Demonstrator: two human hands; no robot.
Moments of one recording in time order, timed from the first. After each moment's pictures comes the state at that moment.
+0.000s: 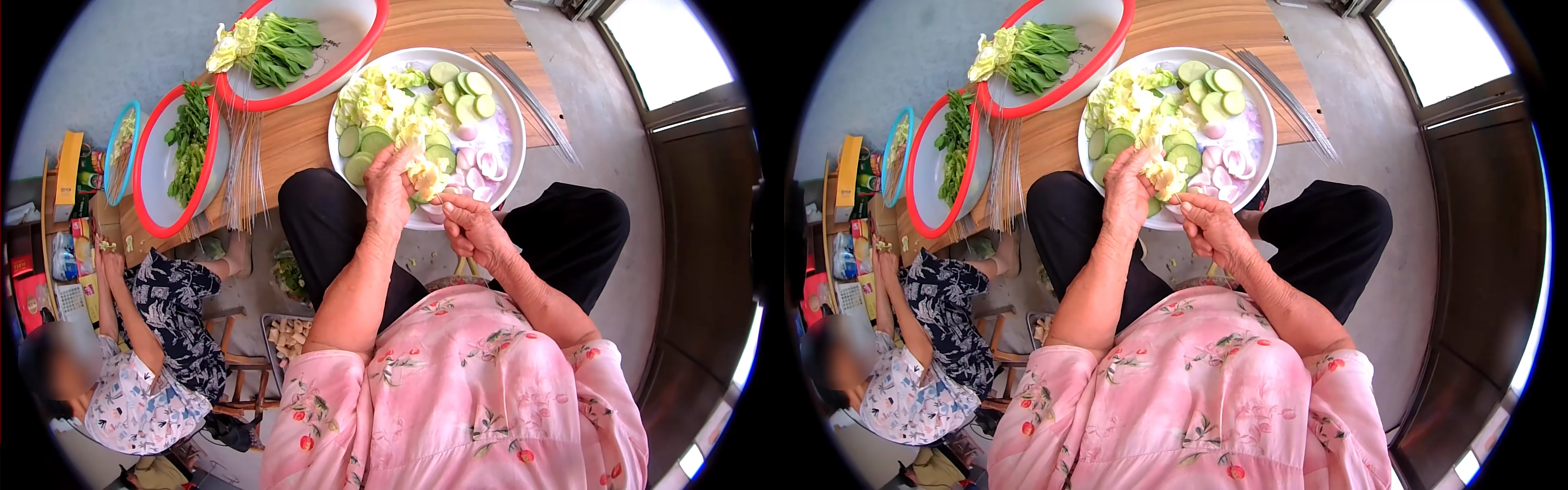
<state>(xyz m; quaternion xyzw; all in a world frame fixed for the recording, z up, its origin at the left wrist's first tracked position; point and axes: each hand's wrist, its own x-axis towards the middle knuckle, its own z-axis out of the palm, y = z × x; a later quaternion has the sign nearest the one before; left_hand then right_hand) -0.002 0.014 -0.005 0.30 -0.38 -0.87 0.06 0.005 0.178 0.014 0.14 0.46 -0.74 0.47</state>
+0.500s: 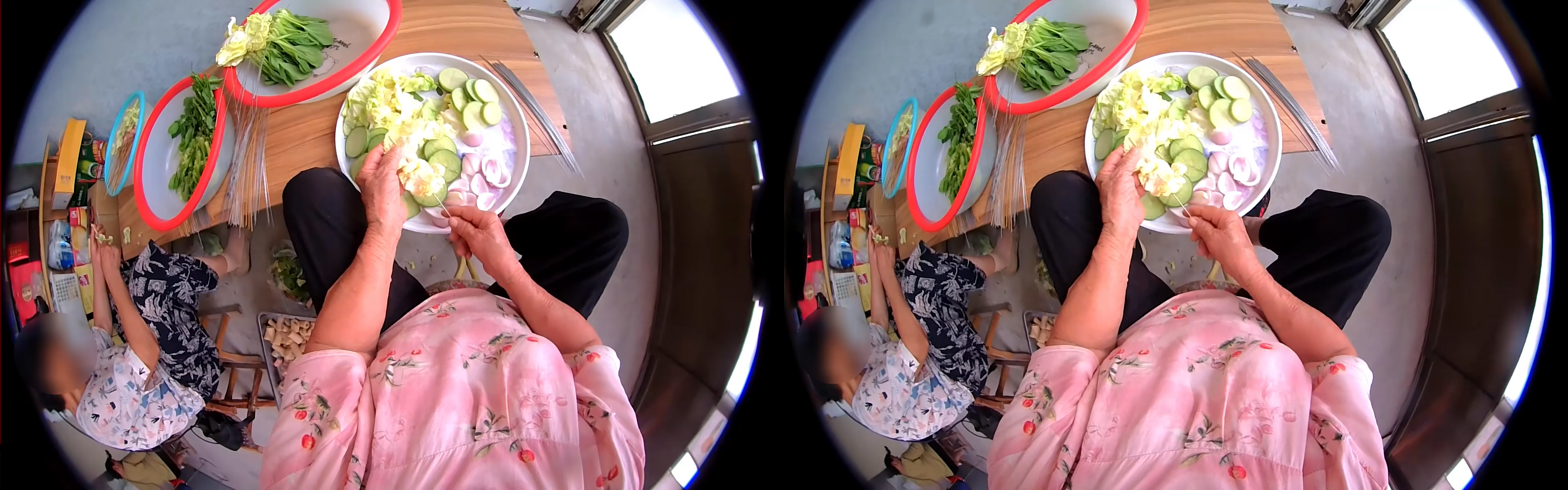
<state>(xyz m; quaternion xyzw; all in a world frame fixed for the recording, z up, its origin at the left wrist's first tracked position) -0.001 0.006 -0.004 0.29 -0.41 -0.85 0.16 0.014 0.181 0.013 0.05 0.66 -0.65 0.38</state>
